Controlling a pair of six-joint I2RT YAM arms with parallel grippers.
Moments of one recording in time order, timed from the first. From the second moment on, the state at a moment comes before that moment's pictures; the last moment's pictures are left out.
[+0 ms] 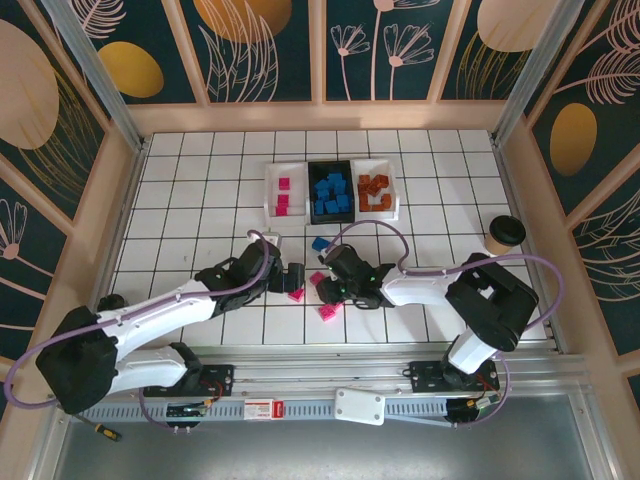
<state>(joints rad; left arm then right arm) -0.81 1.19 0.62 -0.27 -0.18 -0.62 0.95 1.60 0.70 -0.04 -0.02 0.45</state>
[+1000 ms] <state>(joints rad) -0.81 1.12 0.52 -0.22 -0.16 -0.64 0.74 2.19 1.69 -0.15 -0.08 0.35</state>
